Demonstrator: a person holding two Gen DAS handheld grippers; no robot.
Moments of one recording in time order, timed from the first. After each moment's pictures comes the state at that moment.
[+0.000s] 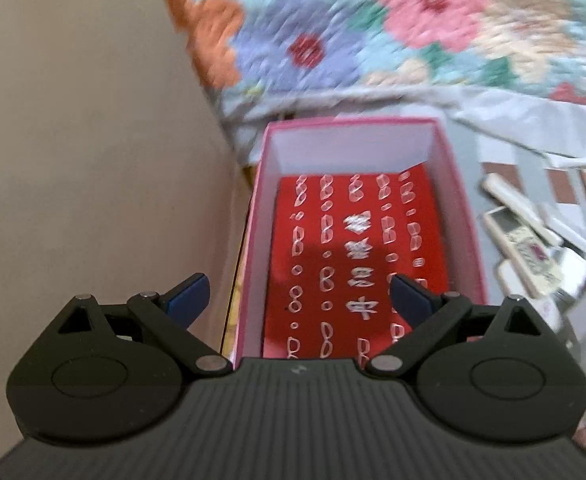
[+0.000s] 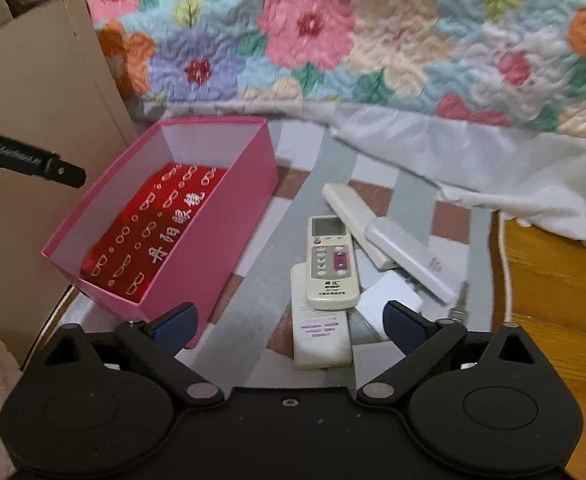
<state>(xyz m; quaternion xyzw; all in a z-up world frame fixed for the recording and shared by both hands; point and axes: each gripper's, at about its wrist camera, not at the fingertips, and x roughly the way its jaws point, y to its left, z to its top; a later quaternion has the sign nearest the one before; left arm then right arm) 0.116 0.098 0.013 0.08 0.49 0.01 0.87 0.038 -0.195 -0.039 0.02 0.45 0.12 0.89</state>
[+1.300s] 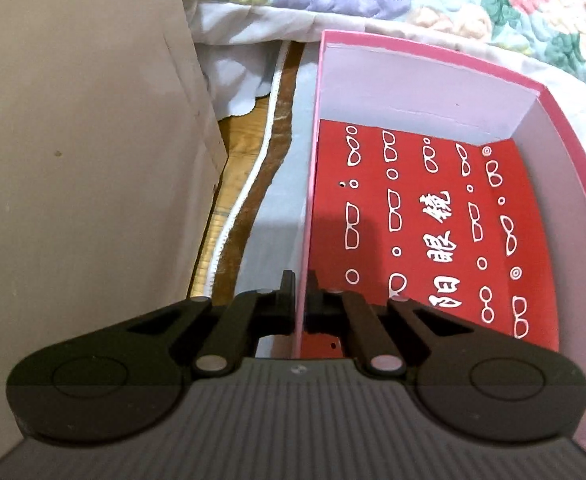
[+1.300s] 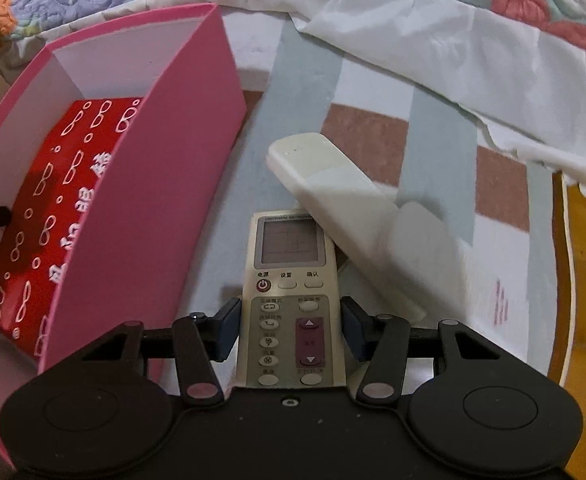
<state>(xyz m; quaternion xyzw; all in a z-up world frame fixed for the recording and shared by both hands) 0.174 0.132 -0.109 0.01 0.51 -0.02 0.86 0.177 -0.176 -0.138 0.03 0.59 0.07 0.80</state>
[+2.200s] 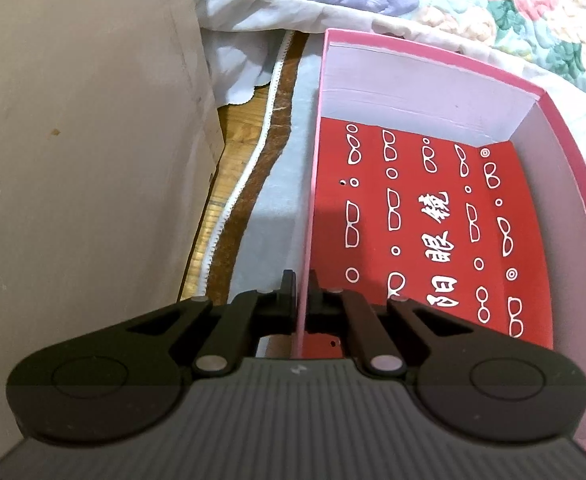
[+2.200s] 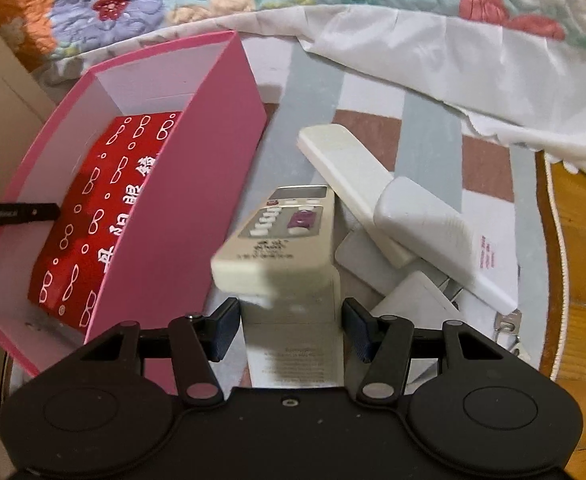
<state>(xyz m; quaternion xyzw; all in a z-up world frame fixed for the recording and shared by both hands) 0.177 0.146 -0.113 -0.01 0.52 -0.03 0.85 0.126 -0.186 -0.107 0.05 0.55 0.09 0.83</state>
